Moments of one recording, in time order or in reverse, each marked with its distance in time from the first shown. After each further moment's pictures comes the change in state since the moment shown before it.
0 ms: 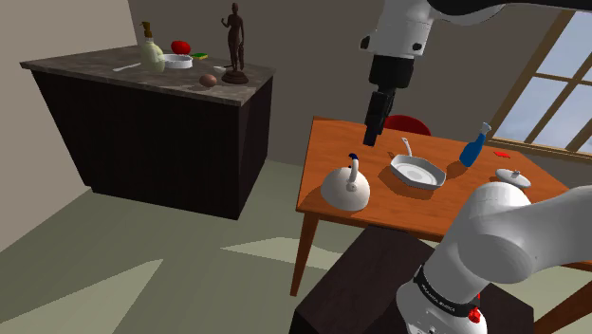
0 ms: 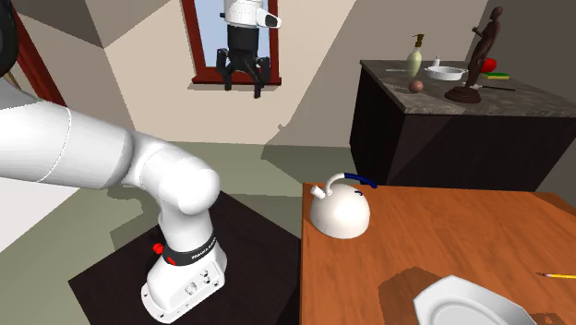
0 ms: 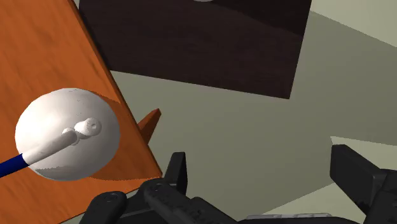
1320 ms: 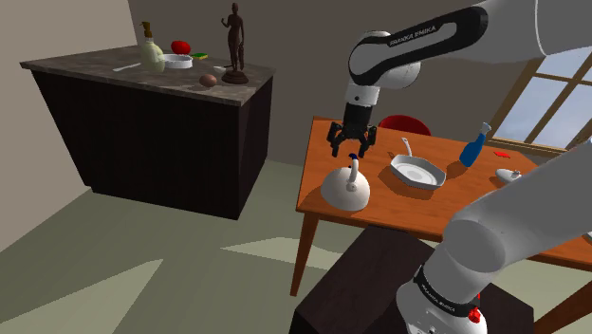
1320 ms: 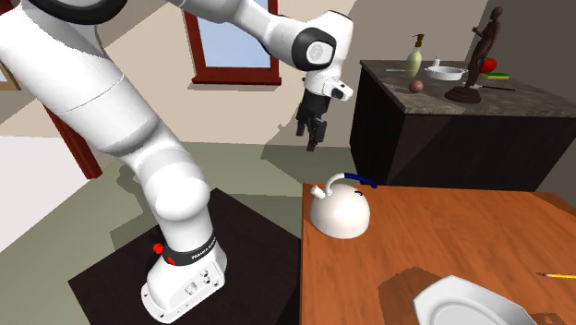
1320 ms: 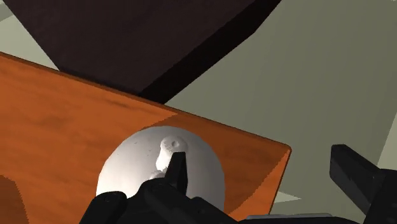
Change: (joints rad) arm -0.300 0.461 -0.080 -0.047 -0.011 0.426 0.428
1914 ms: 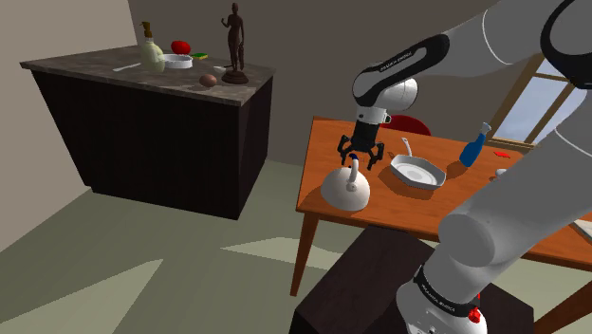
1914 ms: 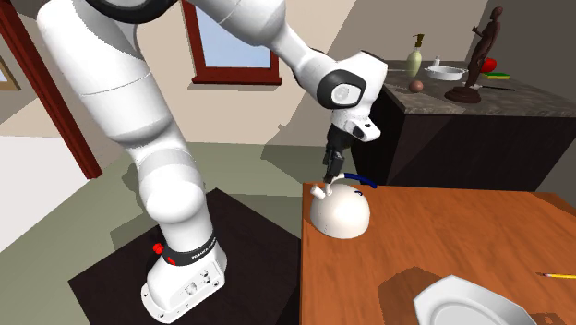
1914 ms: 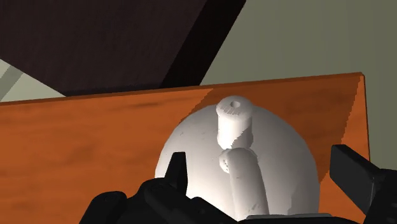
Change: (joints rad) arm -0.121 0.194 -0.082 -0.006 0.005 0.170 0.176
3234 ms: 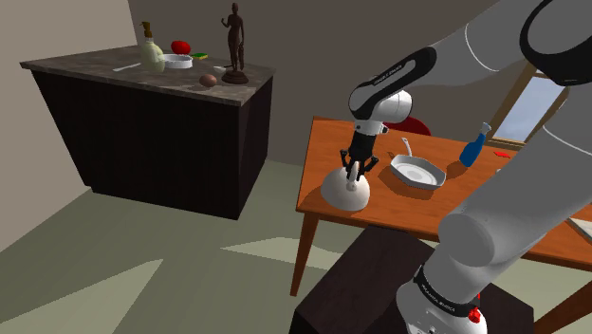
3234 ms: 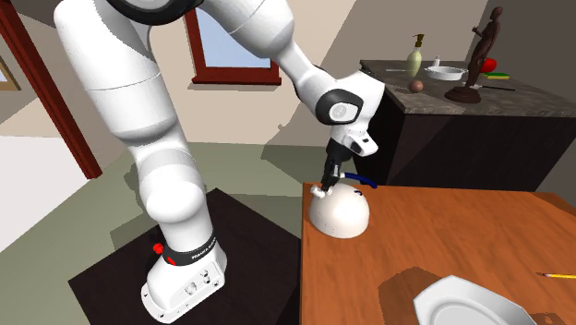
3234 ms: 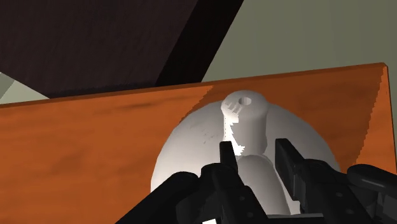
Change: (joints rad) arm -0.002 0.069 -0.004 -0.039 0.017 0.106 -0.004
